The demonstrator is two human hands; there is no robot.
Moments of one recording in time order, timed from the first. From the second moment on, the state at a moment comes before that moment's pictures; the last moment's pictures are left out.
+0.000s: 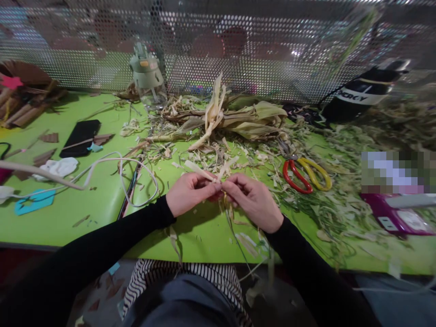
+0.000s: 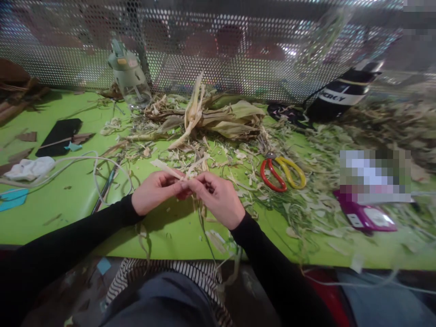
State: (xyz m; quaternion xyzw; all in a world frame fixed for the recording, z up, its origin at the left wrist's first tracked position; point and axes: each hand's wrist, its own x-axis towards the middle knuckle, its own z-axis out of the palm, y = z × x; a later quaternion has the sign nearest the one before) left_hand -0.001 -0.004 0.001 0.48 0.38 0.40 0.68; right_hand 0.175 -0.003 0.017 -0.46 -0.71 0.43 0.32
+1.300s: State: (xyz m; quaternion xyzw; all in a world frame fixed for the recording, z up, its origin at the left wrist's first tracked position) left_hand 0.007 -0.015 -0.002 0.68 0.39 0.23 0.58; right_hand 0.172 -0.001 0.017 -0.40 -0.80 0.25 0.38
